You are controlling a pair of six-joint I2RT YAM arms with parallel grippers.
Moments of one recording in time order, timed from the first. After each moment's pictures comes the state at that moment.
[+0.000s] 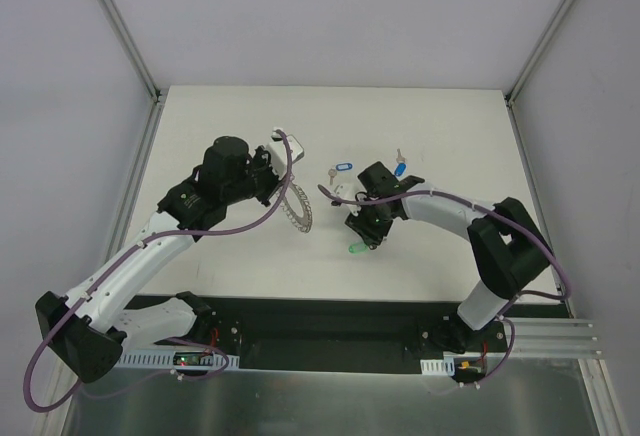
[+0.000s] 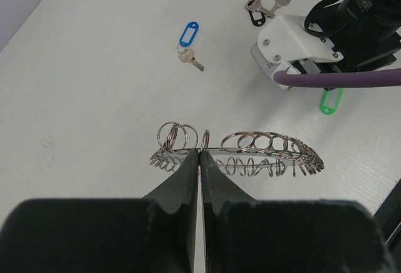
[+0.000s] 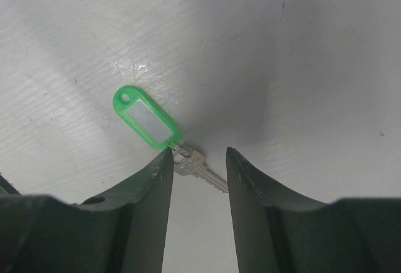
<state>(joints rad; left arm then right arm) -0.61 1.06 1.03 -0.45 0.20 0.29 0.66 1.66 1.00 -0.59 -0.23 -0.46</state>
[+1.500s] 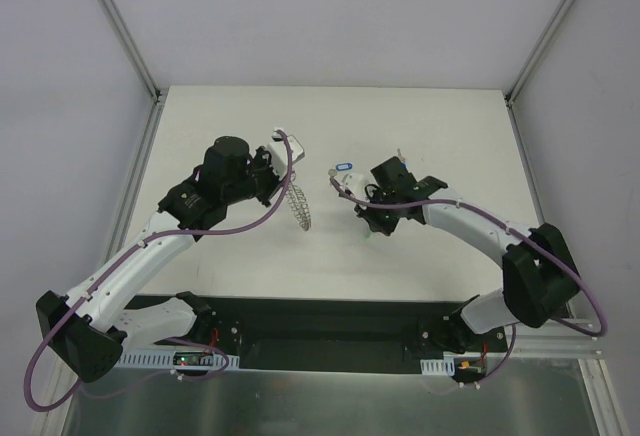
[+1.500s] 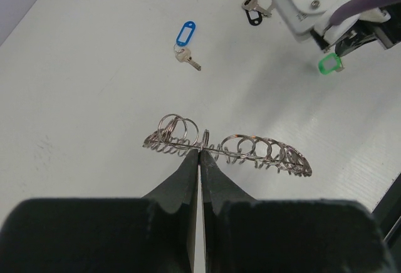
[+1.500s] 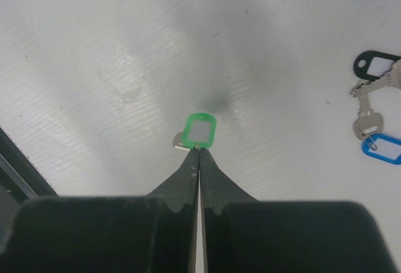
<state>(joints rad) -0.61 1.06 1.03 -0.45 0.21 0.29 0.65 1.50 0.99 -0.63 -0.22 -0.45</state>
